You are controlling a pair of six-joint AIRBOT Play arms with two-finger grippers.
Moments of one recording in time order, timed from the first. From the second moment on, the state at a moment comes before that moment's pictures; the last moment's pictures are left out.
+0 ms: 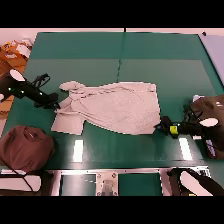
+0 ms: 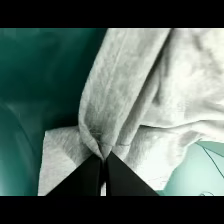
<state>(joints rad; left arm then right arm) 0.16 -1.50 1.19 1.12 -1.32 -1.32 -0.31 -1.02 0.41 -0.75 0.99 1.40</state>
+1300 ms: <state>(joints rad) 0.16 -0.76 1.77 0.98 -1.25 -1.37 -0.59 -0.72 1.56 -0.77 1.21 1.51</state>
